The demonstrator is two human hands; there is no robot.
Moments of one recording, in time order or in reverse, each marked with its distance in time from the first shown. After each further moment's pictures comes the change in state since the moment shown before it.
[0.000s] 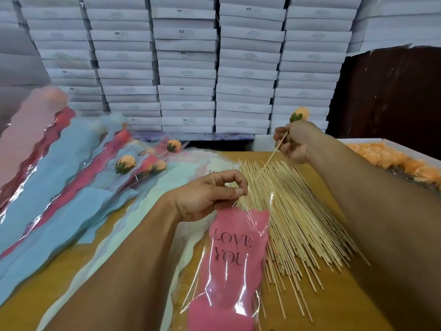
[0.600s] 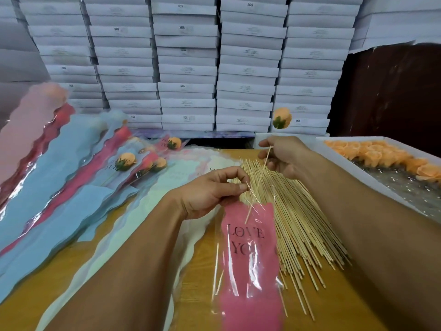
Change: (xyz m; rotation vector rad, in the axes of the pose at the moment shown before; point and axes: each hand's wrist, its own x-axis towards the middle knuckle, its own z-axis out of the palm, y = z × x) left_hand 0.005 -0.001 0.005 0.071 0.117 -0.027; right_hand -0.005 0.042 0.015 -0.263 -0.050 -0.130
